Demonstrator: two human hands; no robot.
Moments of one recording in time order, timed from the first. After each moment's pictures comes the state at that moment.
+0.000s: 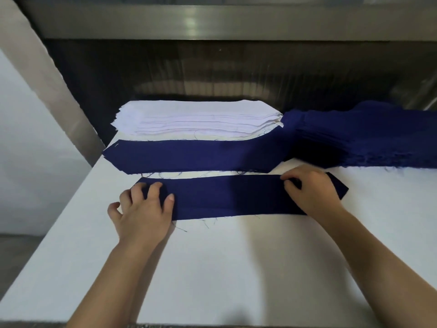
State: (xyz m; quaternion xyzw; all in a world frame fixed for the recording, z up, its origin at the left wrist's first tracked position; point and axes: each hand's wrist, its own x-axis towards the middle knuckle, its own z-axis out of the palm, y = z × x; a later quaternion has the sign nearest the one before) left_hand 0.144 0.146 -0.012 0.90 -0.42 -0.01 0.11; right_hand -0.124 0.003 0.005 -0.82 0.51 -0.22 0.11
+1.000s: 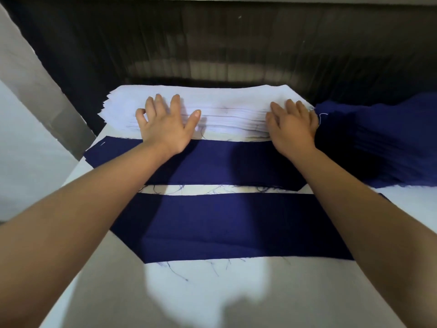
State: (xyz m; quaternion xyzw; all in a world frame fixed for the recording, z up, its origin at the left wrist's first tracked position) left_hand 0.217 -0.046 0.013 0.85 -0.51 0.04 0.10; right_hand -0.004 -0.141 0.006 -0.81 0.56 -0.17 0.03
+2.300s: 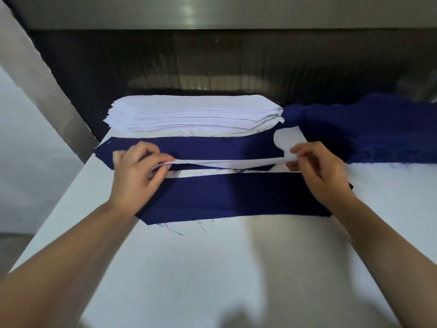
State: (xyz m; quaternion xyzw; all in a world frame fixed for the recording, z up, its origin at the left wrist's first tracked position) left_hand 0.190 0.097 0.005 0.63 -0.67 0.16 0.36; right_hand -0.136 -0.025 -0.004 -0.78 0.35 -0.45 0.27
